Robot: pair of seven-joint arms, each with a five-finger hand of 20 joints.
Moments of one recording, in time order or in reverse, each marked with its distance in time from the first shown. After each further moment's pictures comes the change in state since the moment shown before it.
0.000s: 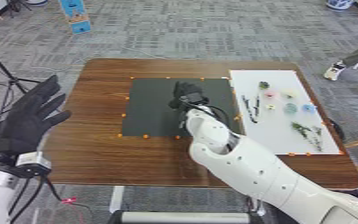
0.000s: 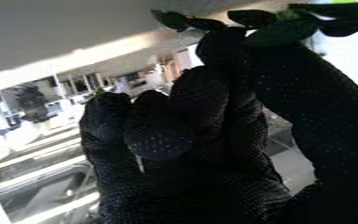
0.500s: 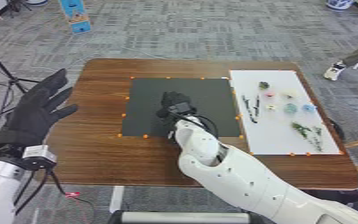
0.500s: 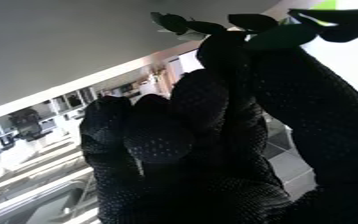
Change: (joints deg) left arm -3.9 2.2 2.4 1.3 -0.2 -0.8 -0.5; right arm -2.7 -2.7 -1.8 -0.8 -0.7 2.5 -0.2
